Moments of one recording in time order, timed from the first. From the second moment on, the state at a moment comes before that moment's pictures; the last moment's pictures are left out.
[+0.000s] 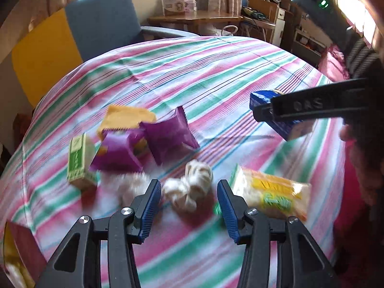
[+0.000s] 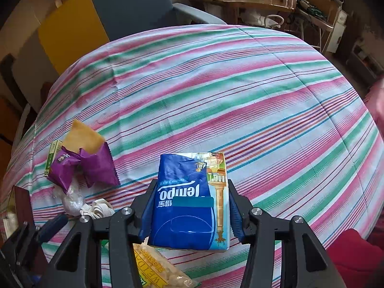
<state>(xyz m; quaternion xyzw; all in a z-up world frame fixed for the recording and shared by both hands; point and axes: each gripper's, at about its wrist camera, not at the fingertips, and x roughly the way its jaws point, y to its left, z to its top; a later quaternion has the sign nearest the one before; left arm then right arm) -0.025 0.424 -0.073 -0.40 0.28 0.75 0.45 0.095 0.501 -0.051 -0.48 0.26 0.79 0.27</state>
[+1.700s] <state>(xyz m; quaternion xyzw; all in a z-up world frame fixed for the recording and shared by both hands) 0.035 0.297 -0.111 -0.35 0.18 0.82 0.42 0.075 0.497 -0.094 -0.56 0.20 0.77 0.25</state>
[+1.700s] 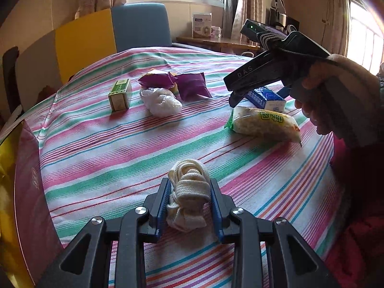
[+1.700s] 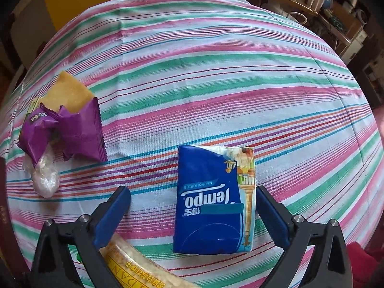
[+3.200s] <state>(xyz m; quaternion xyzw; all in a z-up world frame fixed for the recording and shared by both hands) -0.050 0.000 -0.059 -0.50 0.03 0.86 0.12 0.074 0.470 -0.082 -0.55 0.11 0.78 0.28</state>
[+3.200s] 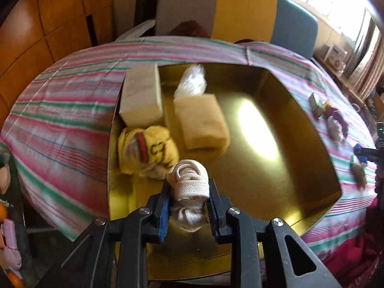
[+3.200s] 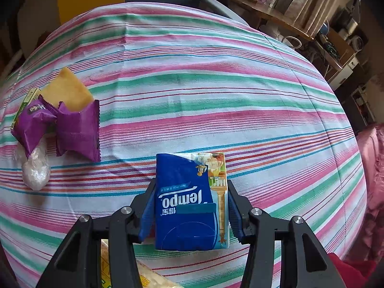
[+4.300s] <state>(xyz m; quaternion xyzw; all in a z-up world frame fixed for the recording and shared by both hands) -0.030 -0.017 -0.017 -0.42 0.05 0.91 0.05 0.078 0.480 -0.066 -0.51 0.12 0.81 0.28</state>
